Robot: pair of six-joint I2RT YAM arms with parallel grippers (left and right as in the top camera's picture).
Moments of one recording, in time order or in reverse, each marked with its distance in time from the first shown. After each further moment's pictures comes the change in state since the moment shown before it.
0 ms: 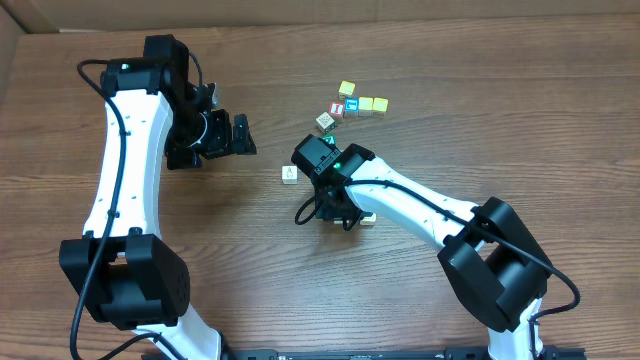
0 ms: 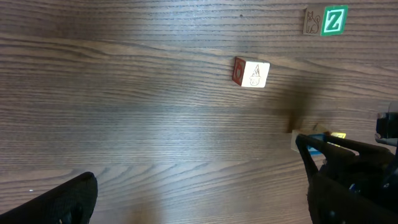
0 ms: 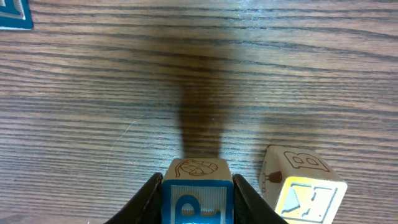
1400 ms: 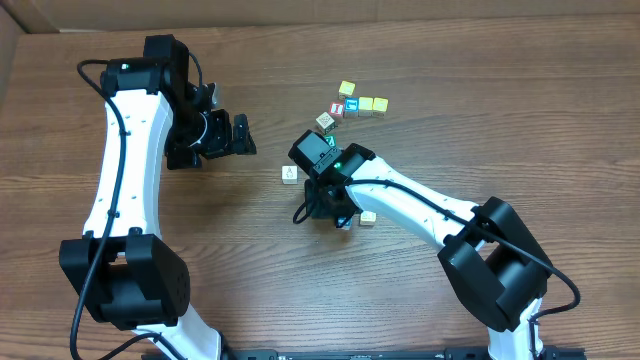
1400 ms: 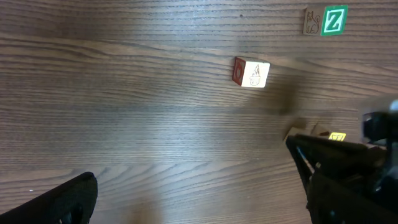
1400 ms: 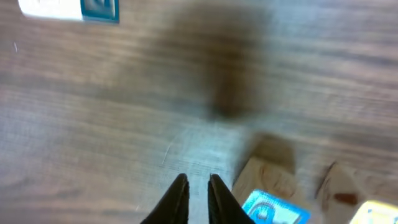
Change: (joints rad) left arm 0.000 0.000 0.000 0.000 0.000 0.000; right arm 0.000 0.000 -0.001 0.086 -0.131 -0.062
